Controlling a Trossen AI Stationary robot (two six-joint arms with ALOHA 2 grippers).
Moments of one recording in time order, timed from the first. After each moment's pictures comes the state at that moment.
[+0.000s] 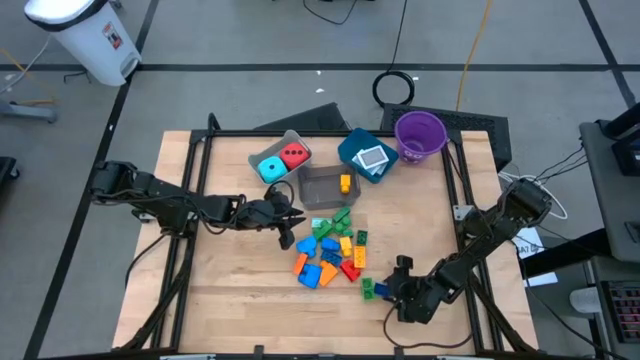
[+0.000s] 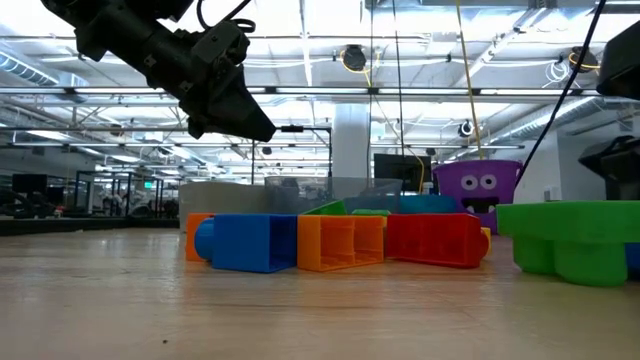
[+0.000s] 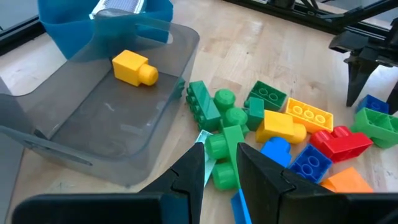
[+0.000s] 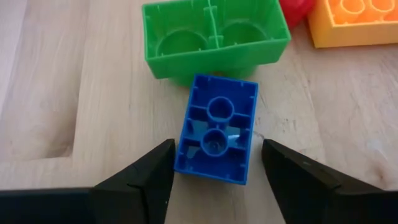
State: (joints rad) left arm -0.12 1.37 0.65 0.19 -0.32 -0.38; right arm 0.81 1.67 0.67 -0.09 0.45 0.81
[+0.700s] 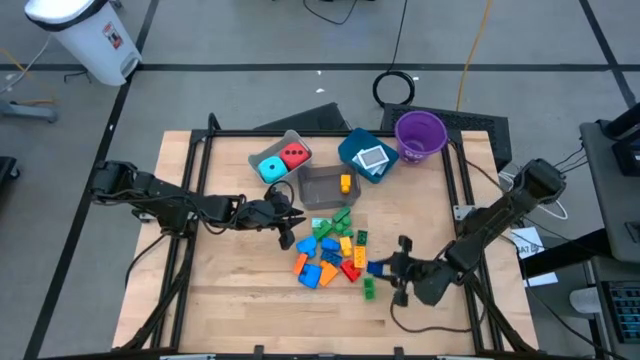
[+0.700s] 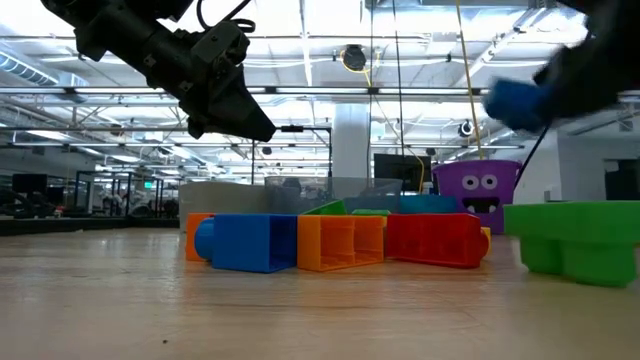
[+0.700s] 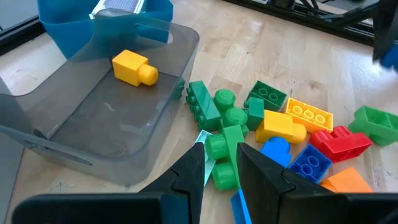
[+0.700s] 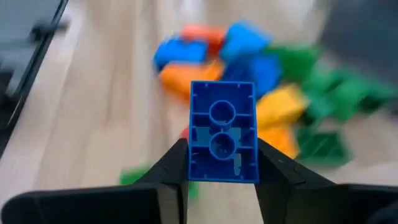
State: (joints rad) left arm -0.12 1.37 0.65 0.19 -0.32 -0.38; right arm 0.74 1.37 0.67 -0.08 0.69 0.66
